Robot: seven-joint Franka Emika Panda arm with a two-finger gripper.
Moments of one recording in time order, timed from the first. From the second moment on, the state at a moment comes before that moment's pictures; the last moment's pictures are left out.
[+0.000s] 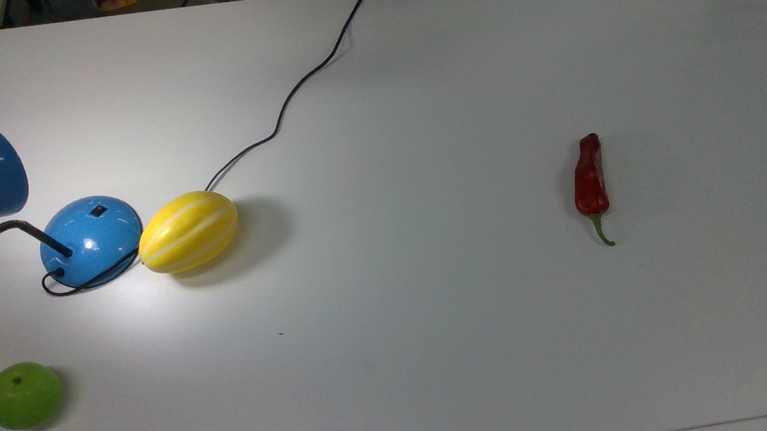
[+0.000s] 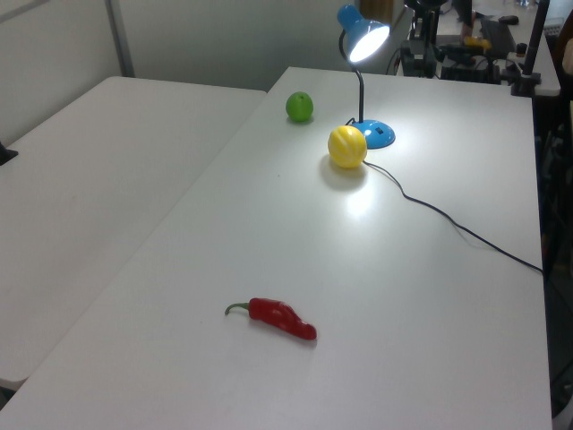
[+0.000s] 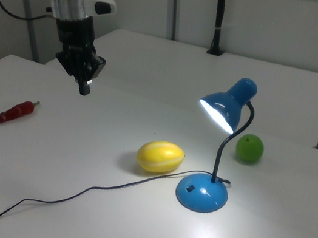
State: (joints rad) arm 0.01 -0.01 -0.01 -1.63 -0.09 1.61 -0.08
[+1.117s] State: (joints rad) arm -0.20 0.09 -0.02 -1.94 -0.08 2.14 0.03
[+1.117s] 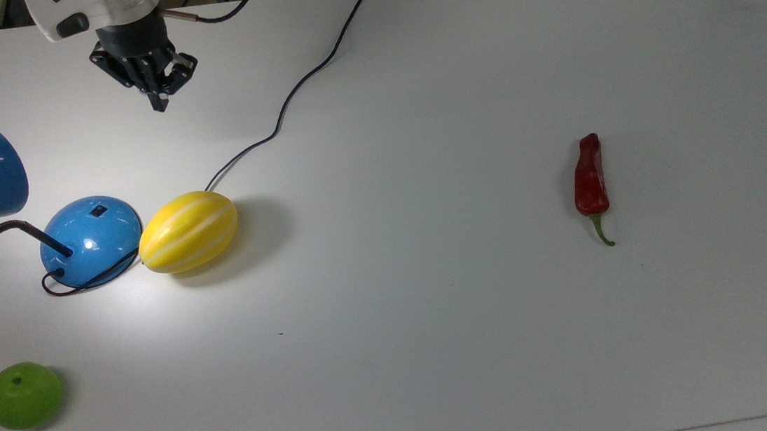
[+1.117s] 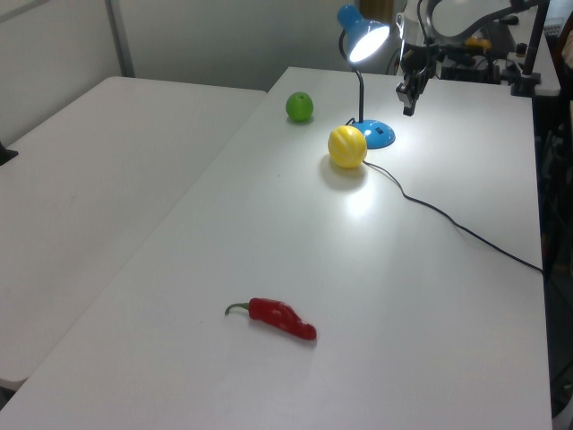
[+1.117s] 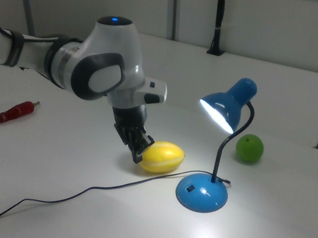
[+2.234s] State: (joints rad) arm -0.31 0.37 -0.02 -1.89 -0.08 2.57 0.09
